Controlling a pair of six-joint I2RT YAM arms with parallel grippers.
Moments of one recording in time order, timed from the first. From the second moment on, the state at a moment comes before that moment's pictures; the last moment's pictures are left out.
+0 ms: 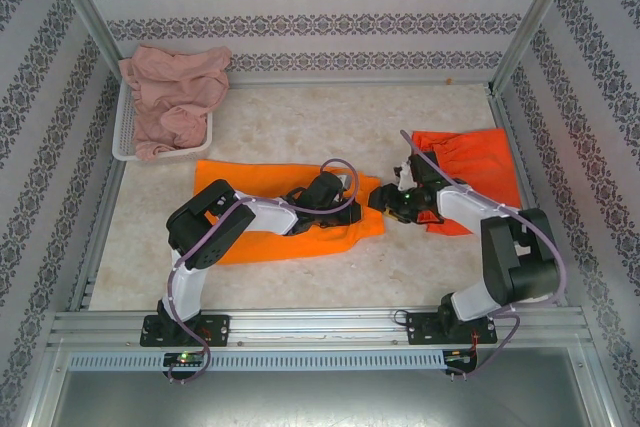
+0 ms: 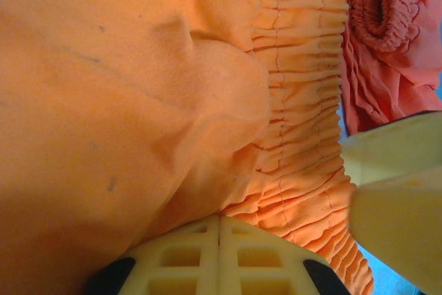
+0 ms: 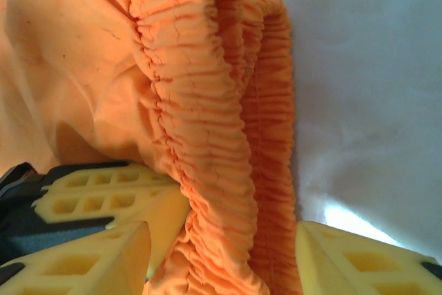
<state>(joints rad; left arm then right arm) -0.80 2.02 1.05 0.29 0.27 -0.85 0.20 1.52 0.75 -0.35 -0.52 0.54</state>
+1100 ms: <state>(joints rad) -0.74 1.75 0.92 0.16 0.19 -0.84 0.33 1.66 0.87 -0.38 -0.32 0.53</state>
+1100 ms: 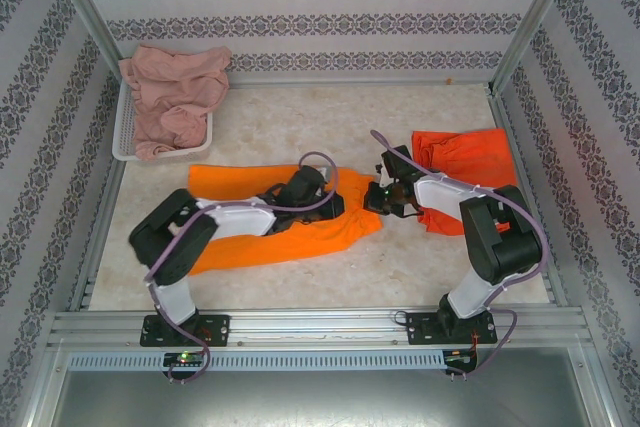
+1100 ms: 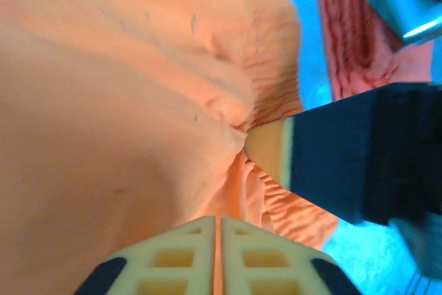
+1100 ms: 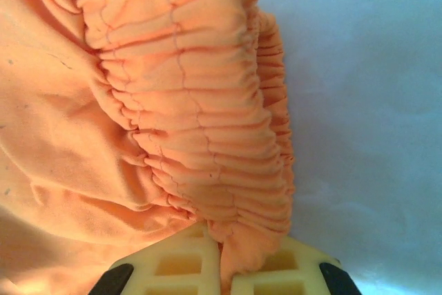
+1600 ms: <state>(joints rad) -0.60 1.07 0.63 -0.07 0.01 -0.74 0.30 1.54 1.29 -0.96 0.12 0.22</state>
